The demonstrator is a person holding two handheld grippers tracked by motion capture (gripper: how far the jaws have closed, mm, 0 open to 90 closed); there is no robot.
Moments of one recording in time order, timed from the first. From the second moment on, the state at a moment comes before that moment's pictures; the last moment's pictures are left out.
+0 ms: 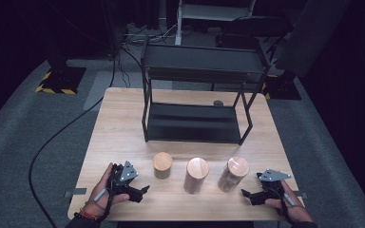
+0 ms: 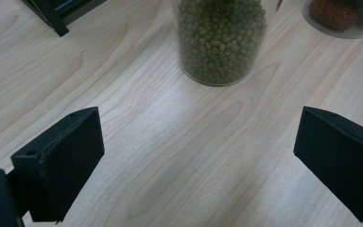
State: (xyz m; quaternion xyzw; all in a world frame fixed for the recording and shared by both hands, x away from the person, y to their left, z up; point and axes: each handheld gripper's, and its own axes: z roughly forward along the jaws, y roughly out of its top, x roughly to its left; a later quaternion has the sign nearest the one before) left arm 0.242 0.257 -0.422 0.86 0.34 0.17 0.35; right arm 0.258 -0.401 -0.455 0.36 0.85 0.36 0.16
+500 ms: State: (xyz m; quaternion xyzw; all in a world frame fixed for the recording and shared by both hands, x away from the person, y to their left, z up) left arm 0.243 0.251 -0.422 0.85 0.34 0.17 0.37; right arm 0.258 -0.400 -0.455 0.36 0.85 0.36 0.16
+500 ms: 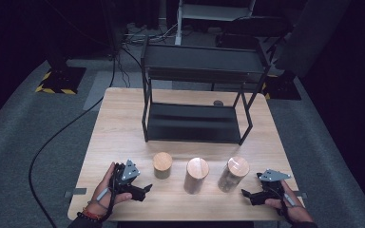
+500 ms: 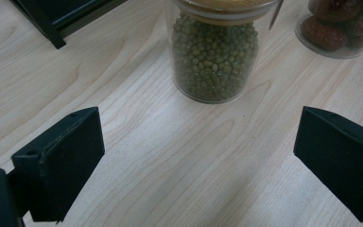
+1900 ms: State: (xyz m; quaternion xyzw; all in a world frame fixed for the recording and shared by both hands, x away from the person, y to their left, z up) left arm 0.276 0.230 -0.421 0.84 0.34 0.15 0.39; right arm 0.258 -0.400 -0.454 0.37 0.85 0.35 0.16
